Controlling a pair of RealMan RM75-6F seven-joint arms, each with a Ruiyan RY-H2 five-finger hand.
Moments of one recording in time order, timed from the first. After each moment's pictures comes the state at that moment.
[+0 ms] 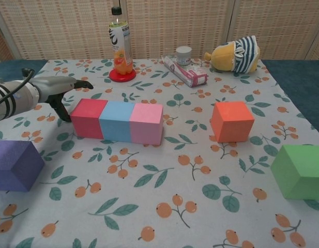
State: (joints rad) left arm -0.88 -1.55 -0.18 -1.34 0.65 0.89 0.54; right arm 0.15 -1.01 0.05 -1.65 -1.56 1.44 0.20
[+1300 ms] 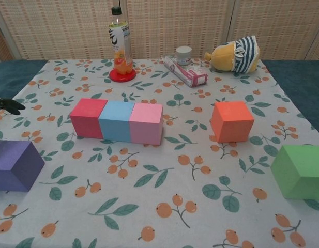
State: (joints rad) left arm -0.49 -1.05 0.09 -1.90 1.23 1.07 0.28; right arm 0.19 -1.02 0.09 -1.62 -1.54 1.41 0.22
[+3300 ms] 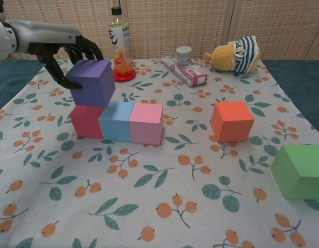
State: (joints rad) left arm -0.92 -1.16 -0.19 -1.77 0.87 0.81 0.42; right arm 0.15 -1.00 0.07 -1.70 -1.56 1.46 0.16
